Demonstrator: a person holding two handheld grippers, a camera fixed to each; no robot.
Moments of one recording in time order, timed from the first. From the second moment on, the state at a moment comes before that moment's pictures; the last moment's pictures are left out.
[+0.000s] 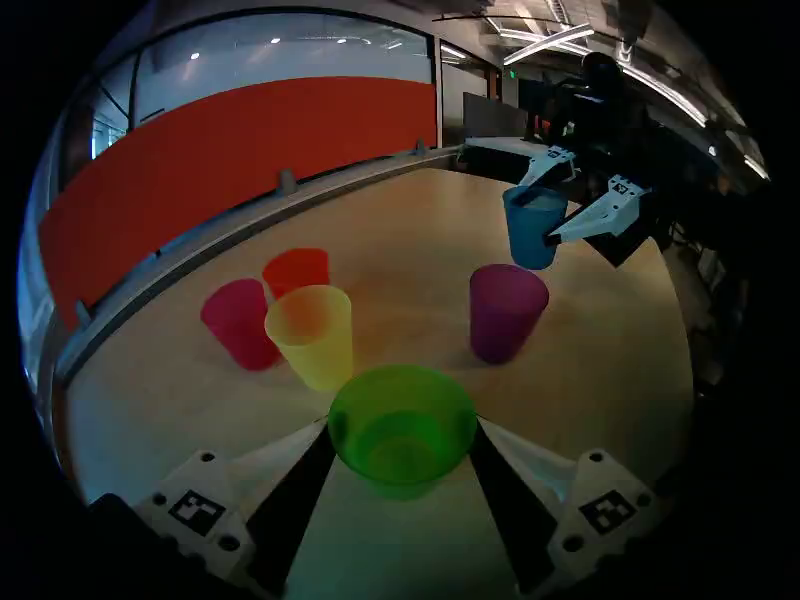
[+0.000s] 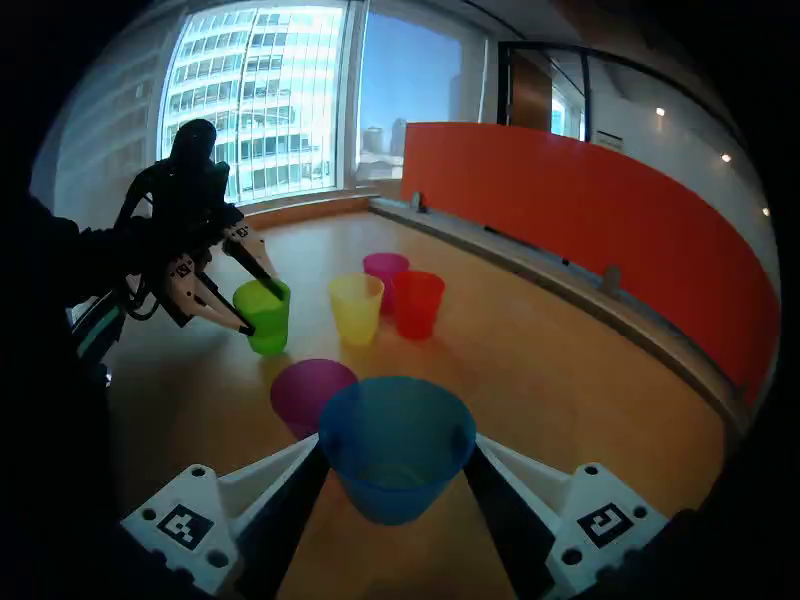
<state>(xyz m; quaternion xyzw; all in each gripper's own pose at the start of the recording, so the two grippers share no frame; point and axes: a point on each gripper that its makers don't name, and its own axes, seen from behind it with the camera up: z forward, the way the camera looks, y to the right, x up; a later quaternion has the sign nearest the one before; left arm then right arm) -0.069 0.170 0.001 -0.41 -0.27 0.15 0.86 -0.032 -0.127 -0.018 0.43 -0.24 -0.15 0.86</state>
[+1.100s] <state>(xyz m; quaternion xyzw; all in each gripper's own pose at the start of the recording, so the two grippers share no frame) -0.082 0.168 0.001 -0.40 -0.28 0.15 0.86 -0.069 -0.133 -0.026 0.43 -0.27 -0.15 0.85</state>
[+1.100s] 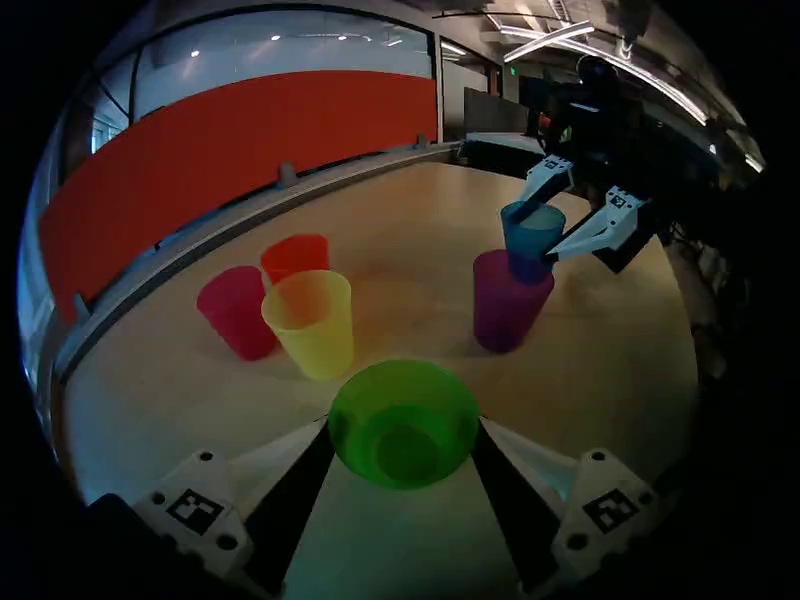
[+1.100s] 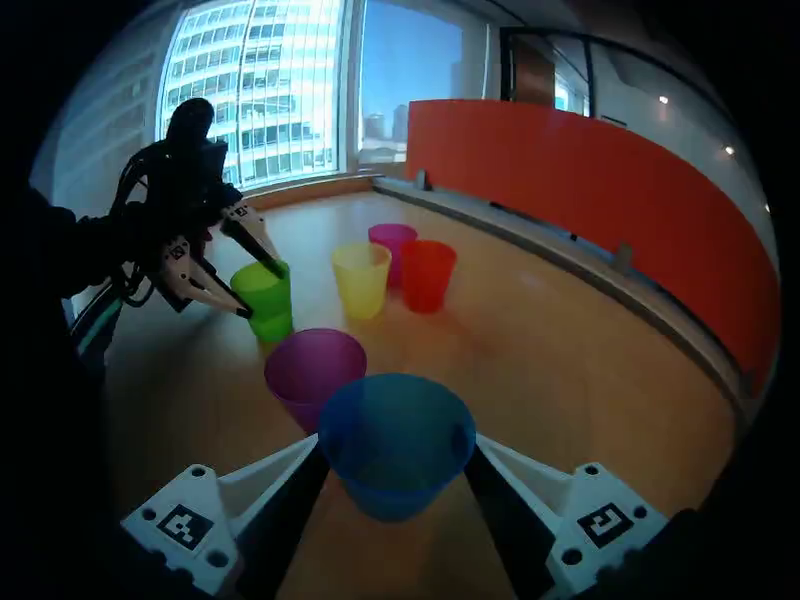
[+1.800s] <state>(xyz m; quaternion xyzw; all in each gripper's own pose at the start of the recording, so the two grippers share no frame) -0.091 0.160 -0.010 -0.40 -0.28 0.16 0.85 -0.094 -0.130 -0.033 0.43 -0.28 -0.16 0.85</state>
